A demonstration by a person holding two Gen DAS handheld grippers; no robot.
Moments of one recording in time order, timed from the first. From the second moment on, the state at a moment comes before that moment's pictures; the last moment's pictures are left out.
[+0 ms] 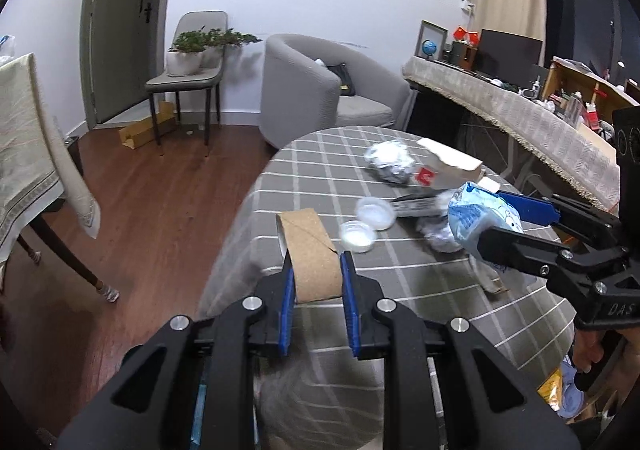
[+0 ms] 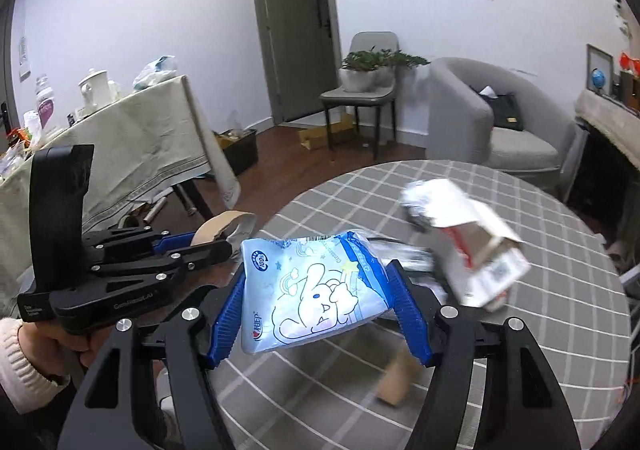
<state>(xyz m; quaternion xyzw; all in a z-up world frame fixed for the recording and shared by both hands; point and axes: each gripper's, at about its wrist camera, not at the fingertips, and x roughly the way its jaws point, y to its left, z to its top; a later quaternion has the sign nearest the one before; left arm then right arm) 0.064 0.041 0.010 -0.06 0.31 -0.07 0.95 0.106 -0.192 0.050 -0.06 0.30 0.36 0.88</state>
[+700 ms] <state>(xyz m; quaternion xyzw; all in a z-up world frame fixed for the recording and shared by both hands) 0.047 0.160 -0.047 -0.08 0.43 0.00 0.90 0.099 -0.073 0.036 -0.08 0.30 0.42 0.85</state>
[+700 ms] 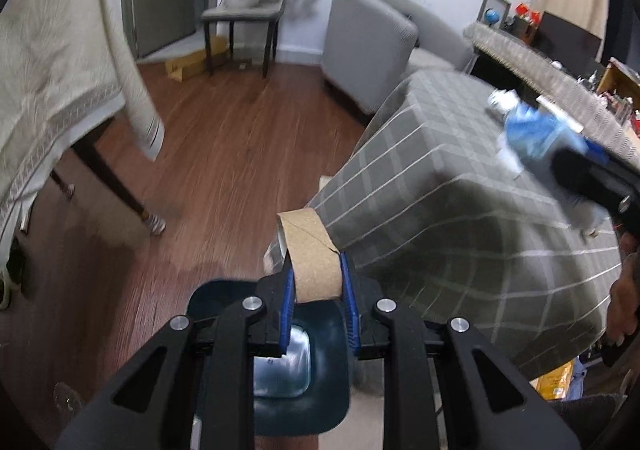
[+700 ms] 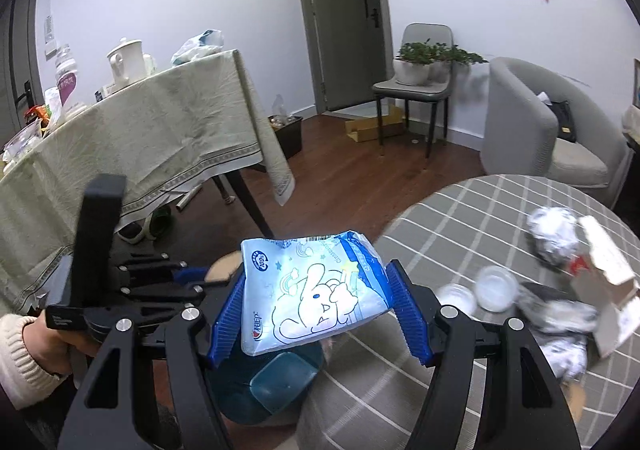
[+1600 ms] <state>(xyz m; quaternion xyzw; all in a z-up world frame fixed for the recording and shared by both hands) 0.024 0.242 -0.141 -0.13 0.57 0.00 0.81 0.104 0.051 -0.042 -0.11 0.41 0.42 0.80</state>
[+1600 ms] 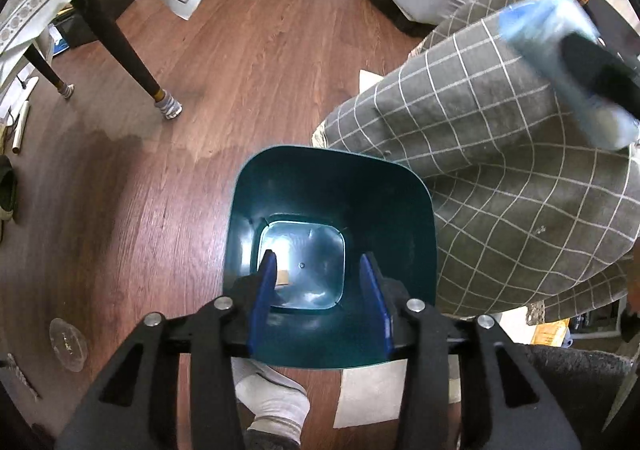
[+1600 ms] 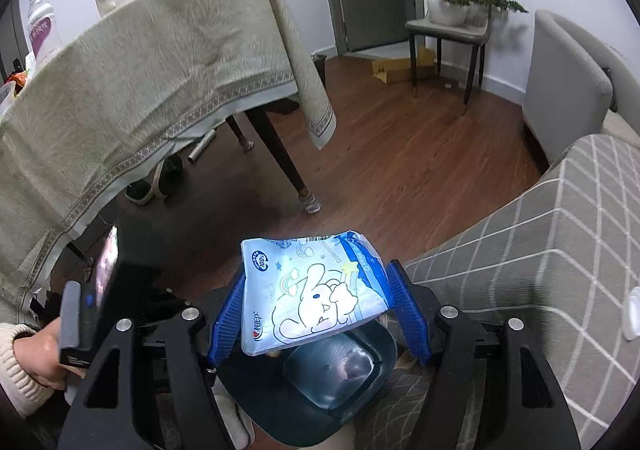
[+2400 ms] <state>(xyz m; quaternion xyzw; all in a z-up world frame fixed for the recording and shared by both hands) 0.003 0.248 -0.030 -0.11 0.37 0.01 0.92 0.093 0.100 -0.157 -0.18 0.53 0.39 0.73</state>
